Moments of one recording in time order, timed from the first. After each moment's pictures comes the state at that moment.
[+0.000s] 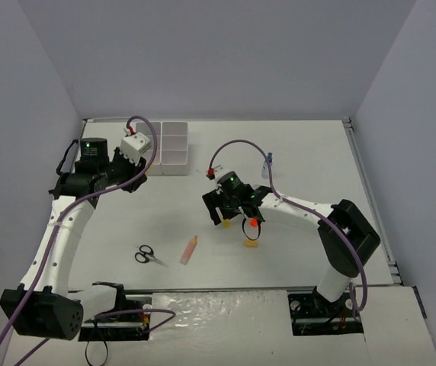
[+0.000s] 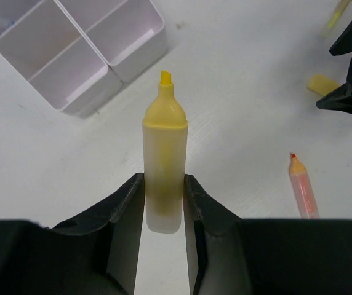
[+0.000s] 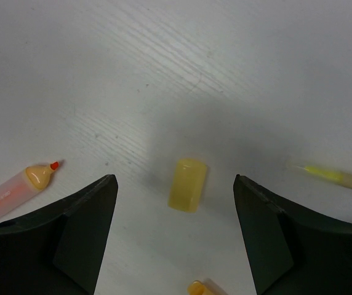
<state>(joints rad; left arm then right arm) -0.10 1.15 1.20 -0.77 0.42 0.41 0.80 1.69 1.04 -0.23 0.04 0.21</state>
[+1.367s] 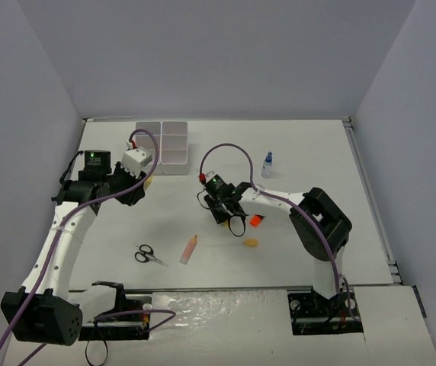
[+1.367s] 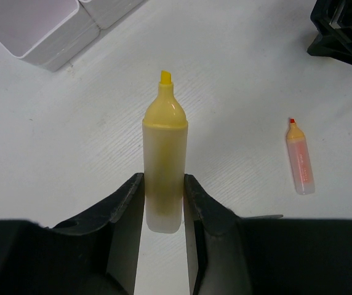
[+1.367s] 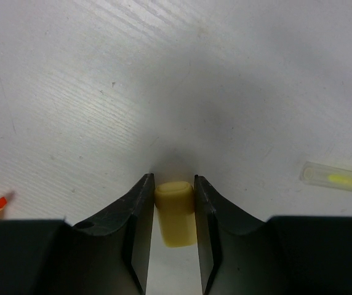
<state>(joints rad) -0.10 1.12 1.11 -0.82 0.39 0.41 0.83 1.89 1.19 -0.38 0.15 0.25</state>
